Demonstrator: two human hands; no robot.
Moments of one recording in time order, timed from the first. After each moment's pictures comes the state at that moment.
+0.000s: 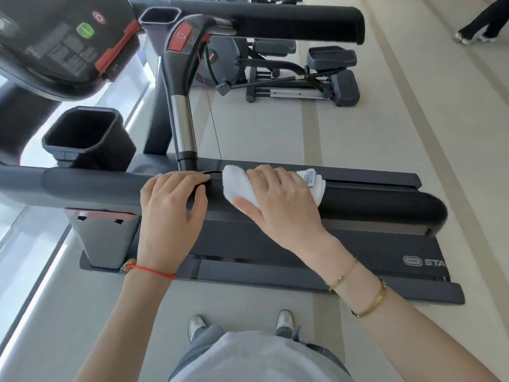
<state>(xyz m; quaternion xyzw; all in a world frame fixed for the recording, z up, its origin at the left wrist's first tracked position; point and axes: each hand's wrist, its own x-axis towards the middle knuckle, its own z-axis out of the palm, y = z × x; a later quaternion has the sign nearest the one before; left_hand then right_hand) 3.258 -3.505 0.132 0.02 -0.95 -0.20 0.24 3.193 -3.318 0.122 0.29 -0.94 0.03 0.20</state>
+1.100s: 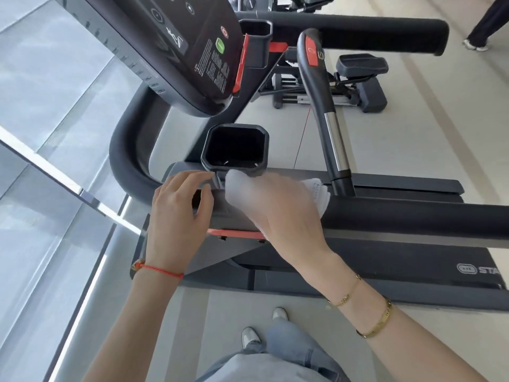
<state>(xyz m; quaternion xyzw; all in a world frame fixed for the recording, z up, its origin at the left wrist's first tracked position) 3.265 -3.792 0.140 0.03 -0.92 -0.29 0.25 3.223 -3.611 0.131 0.26 -0.95 0.10 0.17</state>
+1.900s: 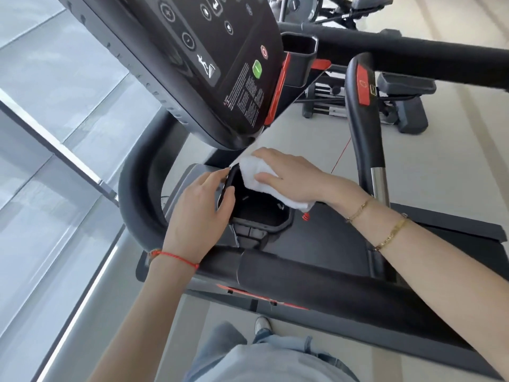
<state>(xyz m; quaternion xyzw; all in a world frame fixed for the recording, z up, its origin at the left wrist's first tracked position) 3.166 -3.813 0.141 0.11 -0.94 -0.30 0.14 3.027 -3.659 0.155 0.39 -0.89 0.16 -0.17</state>
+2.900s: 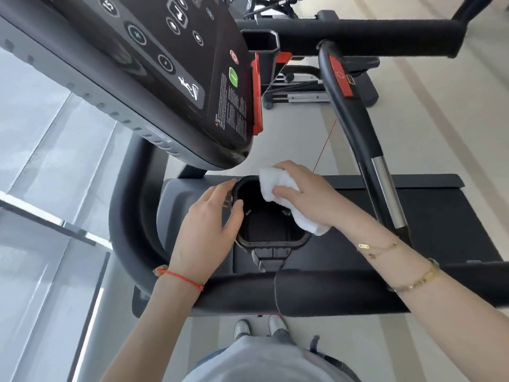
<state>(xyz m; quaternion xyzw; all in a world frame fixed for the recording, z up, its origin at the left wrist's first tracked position) 3.134 -3.849 0.126 -0.02 -0.93 -0.36 0.09 3.058 -3.654 0.147 0.11 -0.92 0.34 -0.18</state>
